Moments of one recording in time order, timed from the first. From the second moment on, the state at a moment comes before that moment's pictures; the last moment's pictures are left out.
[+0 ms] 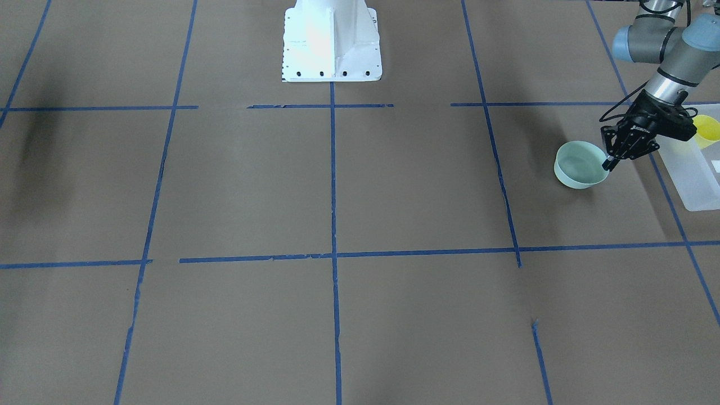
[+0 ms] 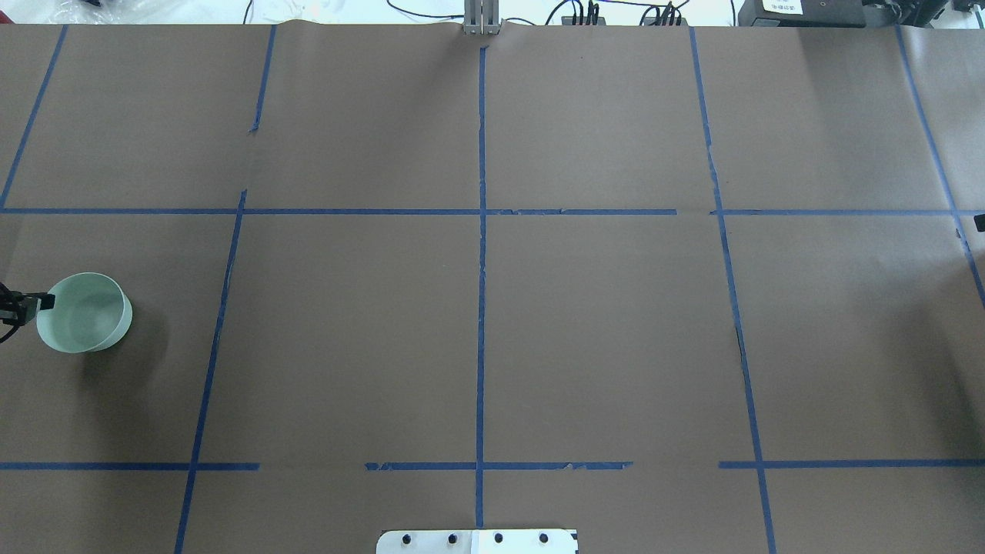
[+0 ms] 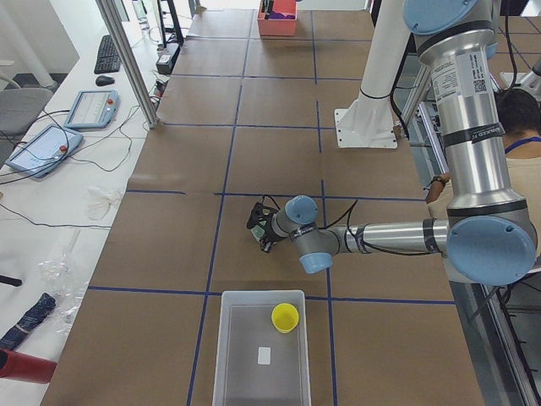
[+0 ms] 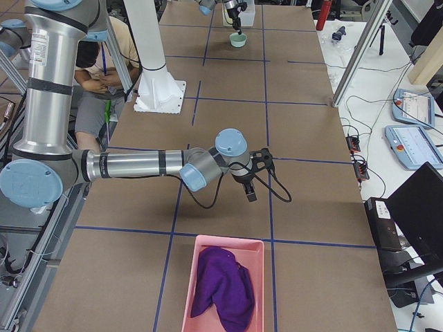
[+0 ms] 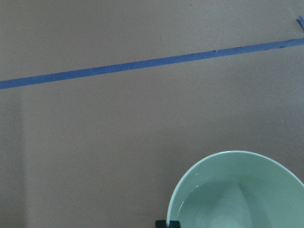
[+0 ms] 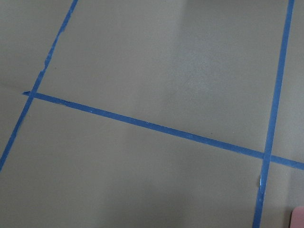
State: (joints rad) left arm -0.89 -1.31 -1.60 -2.82 -1.97 -0.77; right arm 1.35 -1.74 1.79 -1.00 2.31 0.33
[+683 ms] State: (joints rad) left arm -1.32 -1.31 -1.61 -2.73 -2.46 -0.43; right arm 1.35 -1.74 1.78 -1.00 2.31 0.32
